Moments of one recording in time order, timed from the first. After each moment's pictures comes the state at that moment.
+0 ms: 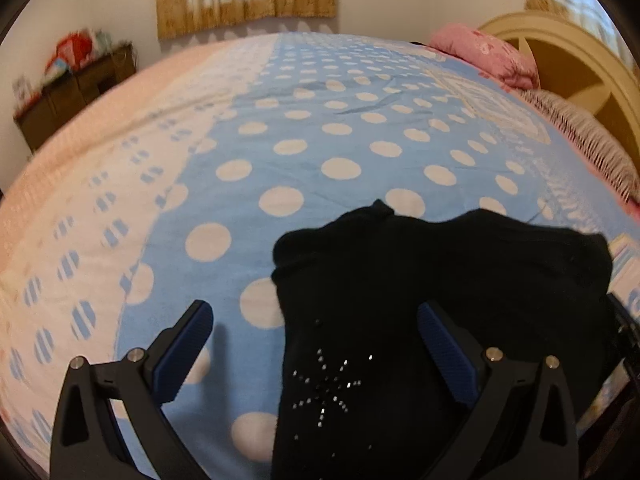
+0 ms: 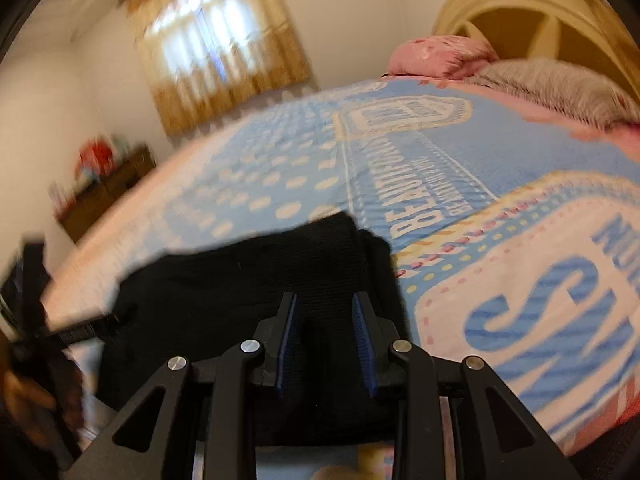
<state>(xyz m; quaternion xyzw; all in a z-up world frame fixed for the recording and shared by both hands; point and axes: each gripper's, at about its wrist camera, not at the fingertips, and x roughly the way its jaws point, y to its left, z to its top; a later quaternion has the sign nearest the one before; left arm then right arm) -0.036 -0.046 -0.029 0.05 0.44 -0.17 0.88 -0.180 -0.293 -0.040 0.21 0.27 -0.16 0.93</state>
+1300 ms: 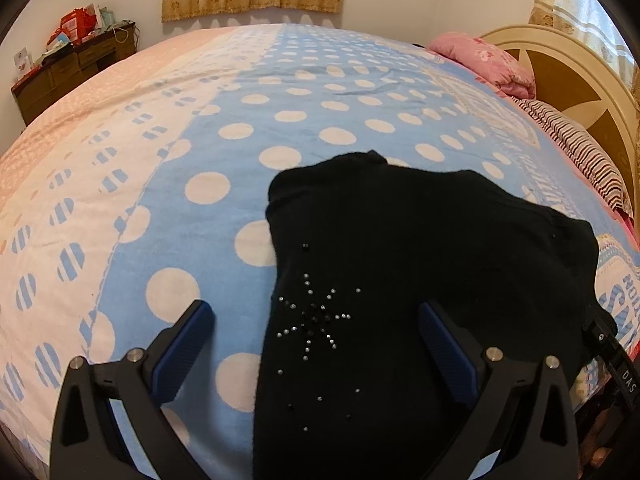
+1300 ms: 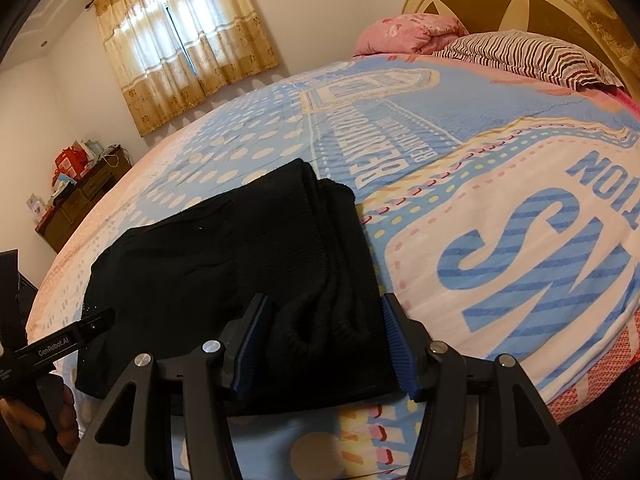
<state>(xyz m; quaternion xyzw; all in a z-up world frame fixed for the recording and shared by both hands) -0.059 -0.037 -0.042 0.03 0.45 -0.18 0.87 -0.185 -0.287 -0.070 0.22 0.32 -0.20 0.90</state>
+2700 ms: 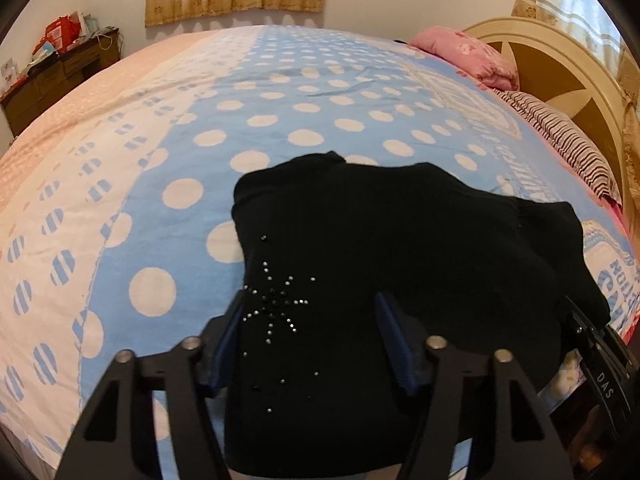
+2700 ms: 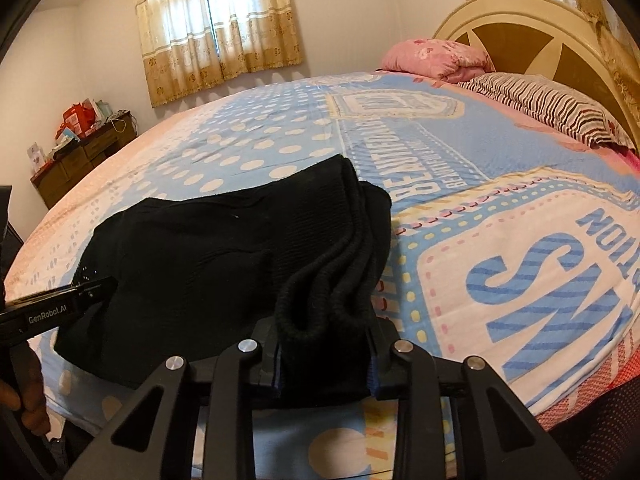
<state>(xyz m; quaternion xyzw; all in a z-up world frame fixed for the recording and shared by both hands) -0.070 -0.048 -0.033 0.04 0.45 -0.21 0.87 -0.173 -0.255 -0.061 0.12 0.33 -0.20 0.92</state>
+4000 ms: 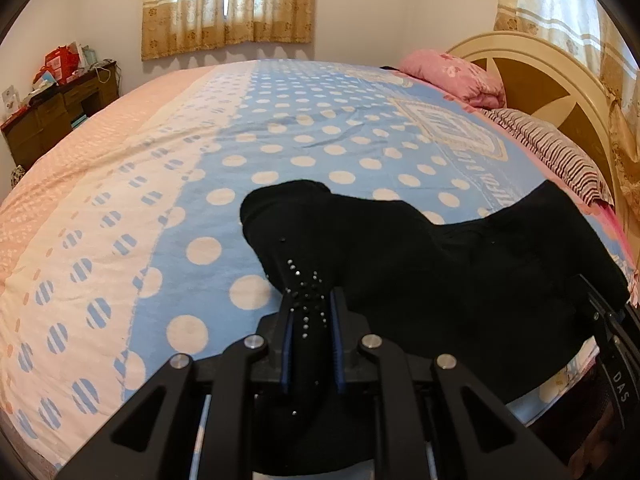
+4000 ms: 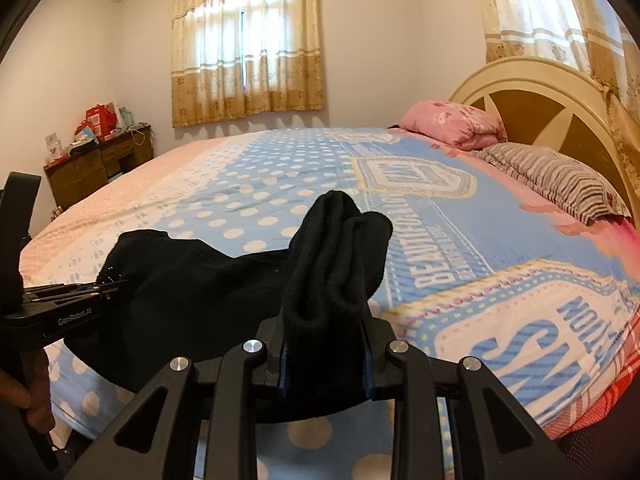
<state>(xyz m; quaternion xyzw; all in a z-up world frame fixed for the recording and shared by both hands) -0.073 -0.041 0.005 0.04 0.39 -0.21 0.89 -0.167 -0.207 -0.001 0.05 0.26 -0.18 0.95</state>
